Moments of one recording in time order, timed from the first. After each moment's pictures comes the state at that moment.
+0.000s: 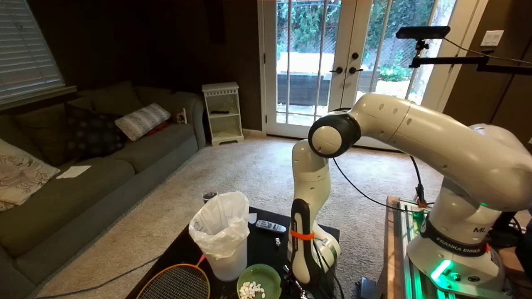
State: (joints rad) arm -0.08 1.29 0.21 -2.13 0.30 3.43 0.13
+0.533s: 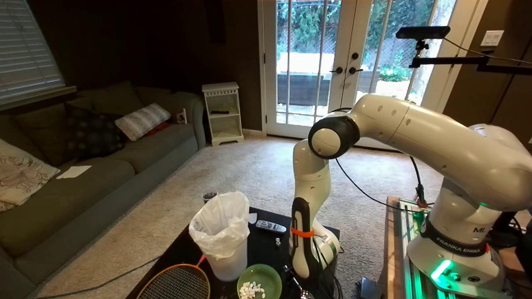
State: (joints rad) arm -0.09 1.30 0.17 -2.11 0.30 3.43 0.21
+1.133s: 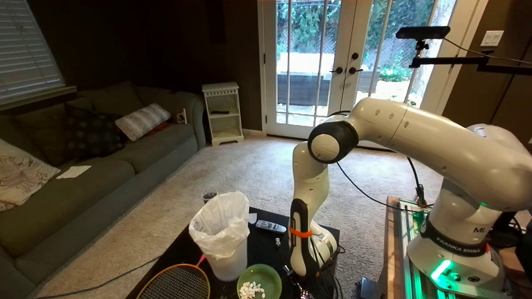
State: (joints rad) arm -0.08 1.33 0.14 -2.05 0.30 3.30 0.23
